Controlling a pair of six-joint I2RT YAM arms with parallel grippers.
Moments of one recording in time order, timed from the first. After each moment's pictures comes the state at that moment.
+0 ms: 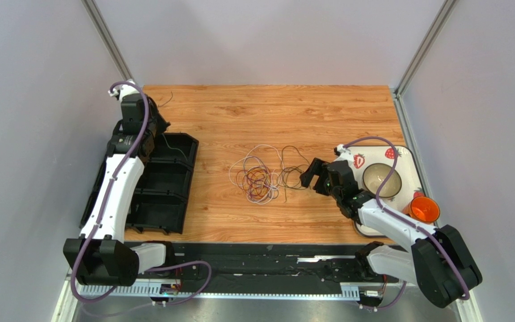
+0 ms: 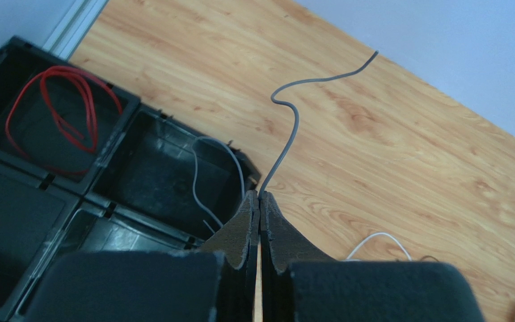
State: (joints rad) left arm -0.02 1.21 1.22 -0.48 -0.21 -0.48; right arm 0.48 1.13 0.43 0.09 0.15 0.70
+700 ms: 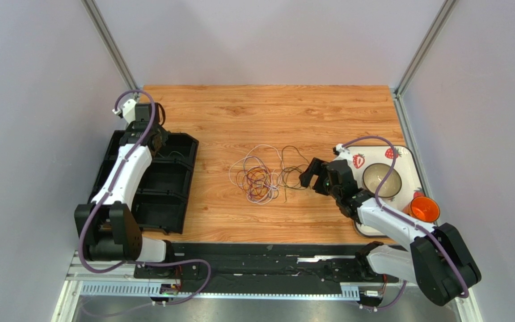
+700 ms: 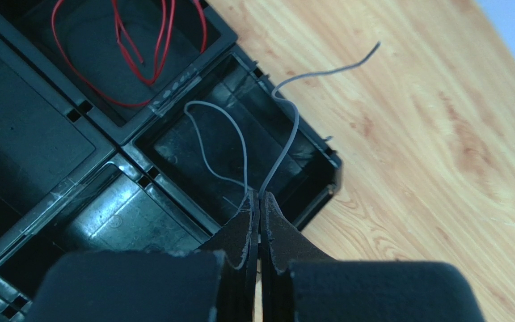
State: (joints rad) left arm 0.02 1.37 1.11 -0.45 -0.37 -0.69; right arm 0.48 1.14 0.44 0.09 0.14 0.69
